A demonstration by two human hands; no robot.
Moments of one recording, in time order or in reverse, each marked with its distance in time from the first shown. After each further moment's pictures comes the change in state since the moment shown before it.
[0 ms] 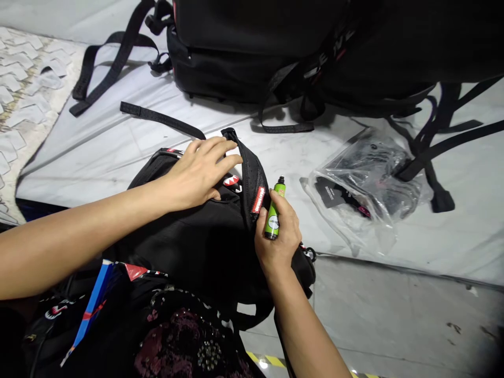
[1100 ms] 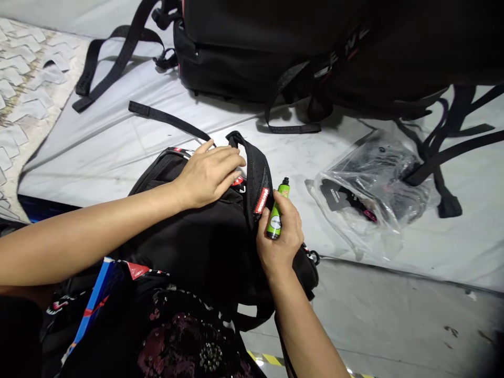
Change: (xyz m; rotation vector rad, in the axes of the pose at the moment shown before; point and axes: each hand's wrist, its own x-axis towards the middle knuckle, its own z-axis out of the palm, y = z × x) left_hand 0.005 0.000 0.027 -0.213 0.214 -0.060; right_hand 0.002 -0.001 0.005 0.001 -0.013 -0.002
